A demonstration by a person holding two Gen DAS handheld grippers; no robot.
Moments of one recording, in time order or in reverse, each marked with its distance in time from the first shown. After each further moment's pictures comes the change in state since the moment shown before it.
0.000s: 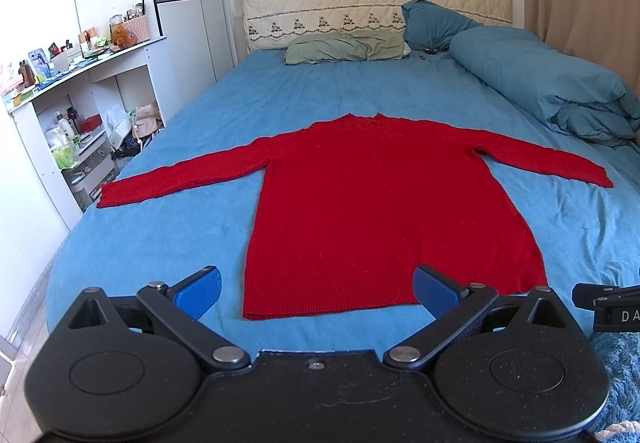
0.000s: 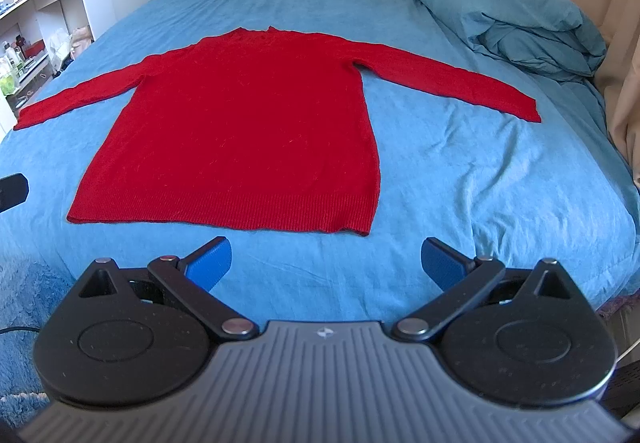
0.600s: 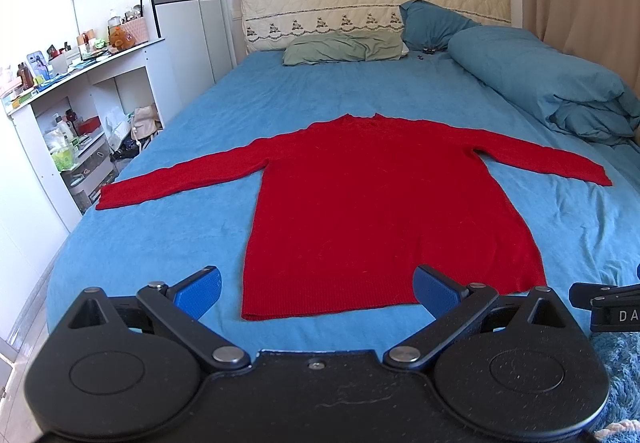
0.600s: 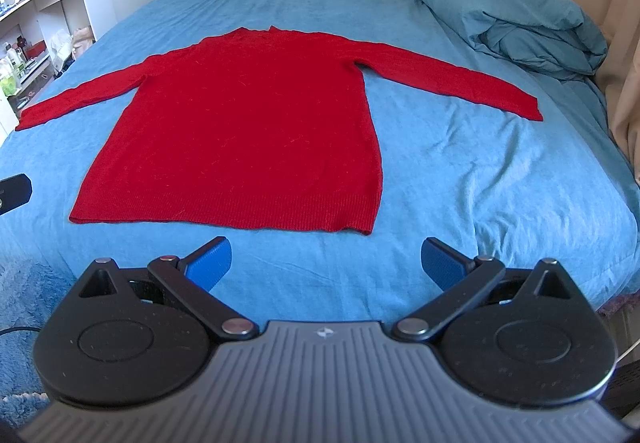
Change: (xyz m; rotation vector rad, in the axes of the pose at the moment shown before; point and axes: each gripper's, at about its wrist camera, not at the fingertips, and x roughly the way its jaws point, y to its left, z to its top) left arm 0.000 -0.002 -0.001 0.004 -0.004 -0.001; right arm 0.000 0.001 0.001 0.003 0.000 0.002
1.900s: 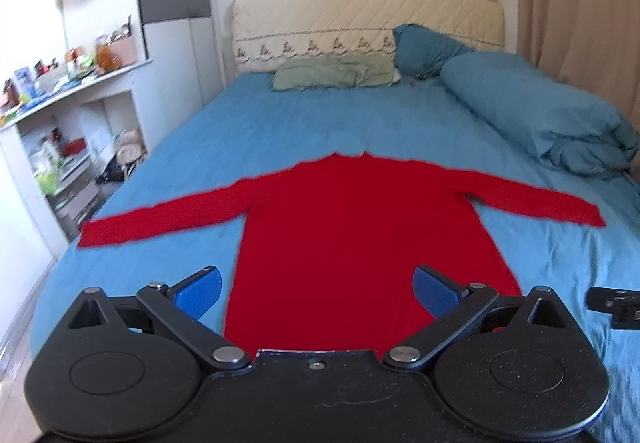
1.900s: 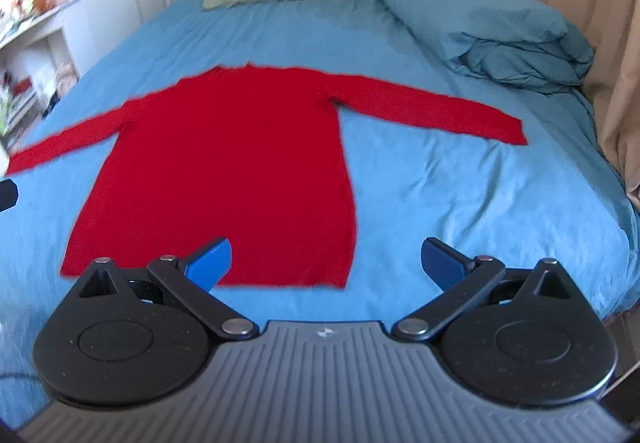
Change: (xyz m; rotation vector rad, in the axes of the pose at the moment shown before) left arm 0.024 -0.011 0.069 -0.008 -0.066 -0.047; right arm 0.000 -0.045 0.062 0.096 -0.073 -0.024
